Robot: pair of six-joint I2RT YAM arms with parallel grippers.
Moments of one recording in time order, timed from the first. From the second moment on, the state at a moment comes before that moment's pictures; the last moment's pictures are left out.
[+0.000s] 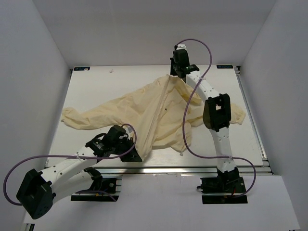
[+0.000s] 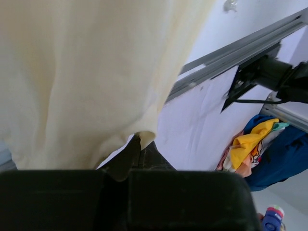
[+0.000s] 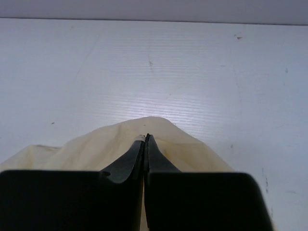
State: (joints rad) left arm -0.71 0.93 0.47 -0.50 0.43 -0.87; right arm 0.41 2.32 2.18 -0.39 0.20 0.23
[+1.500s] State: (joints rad) left arm -0.56 1.84 1.43 -0.33 0.03 -0.51; right arm 0.36 1.40 0.71 -0.23 -0.23 0.39
